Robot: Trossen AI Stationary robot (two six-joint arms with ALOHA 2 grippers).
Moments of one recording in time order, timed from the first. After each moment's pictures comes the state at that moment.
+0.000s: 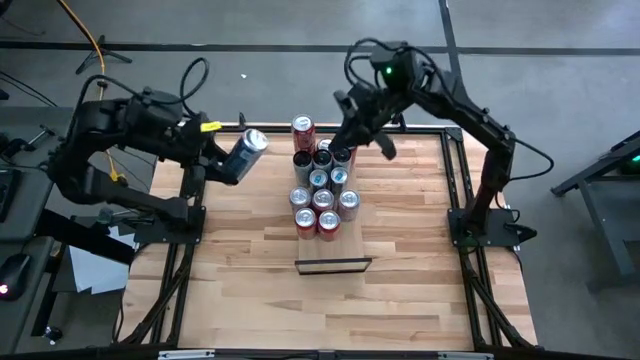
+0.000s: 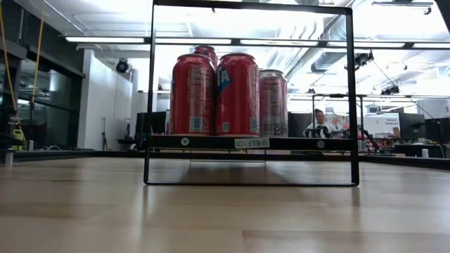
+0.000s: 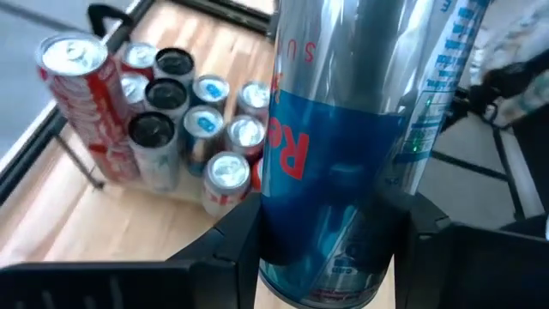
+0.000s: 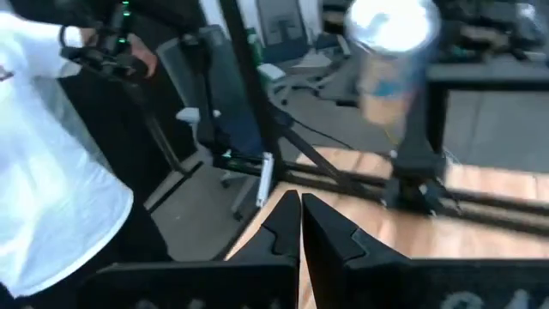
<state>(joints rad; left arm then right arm) 0.18 1.14 1.84 -1.37 0.14 -0.21 -0.38 1.79 2.31 -0.94 -0.95 -0.13</state>
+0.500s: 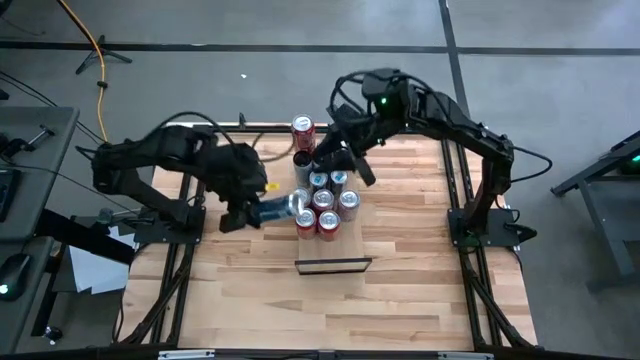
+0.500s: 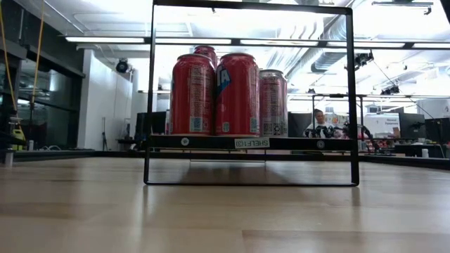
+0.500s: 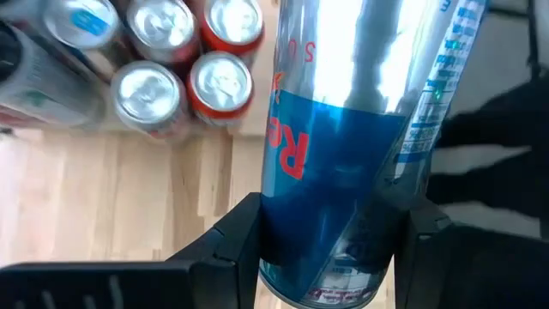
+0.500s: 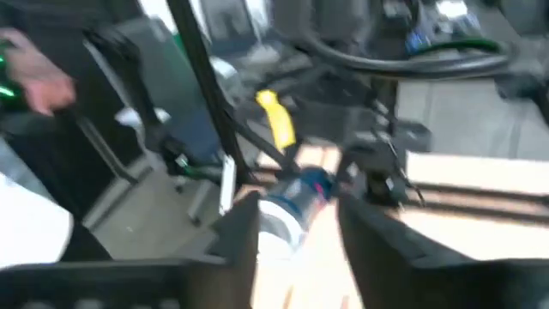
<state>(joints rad) -0.07 1.40 1.83 -1.47 0.12 -0.21 -0.19 1.79 2.31 -0.85 -0.60 -0.01</state>
